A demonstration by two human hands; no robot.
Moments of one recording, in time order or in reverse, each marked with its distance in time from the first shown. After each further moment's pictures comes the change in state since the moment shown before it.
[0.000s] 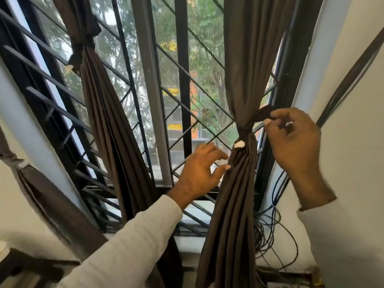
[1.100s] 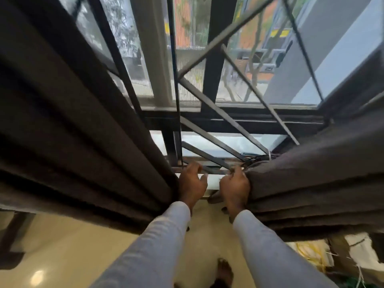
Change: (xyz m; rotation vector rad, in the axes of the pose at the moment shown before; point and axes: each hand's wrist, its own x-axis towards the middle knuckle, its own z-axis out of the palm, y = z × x) left_hand -0.354 -0.342 0.253 -0.048 -0.266 -1.033; right_hand -0.422 0.327 0.355 -0.413 -0.523 0.880
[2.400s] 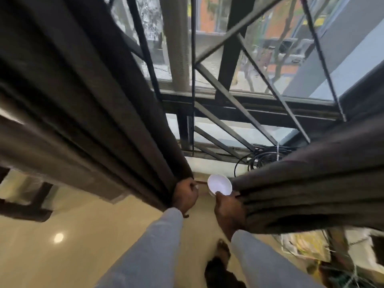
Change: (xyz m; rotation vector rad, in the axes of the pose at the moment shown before) left_hand -0.100 -0.032 -0.023 -0.004 -0.152 -0.414; right_hand -0.095 0.078 -0.014 -0.687 -0.336 -0.405
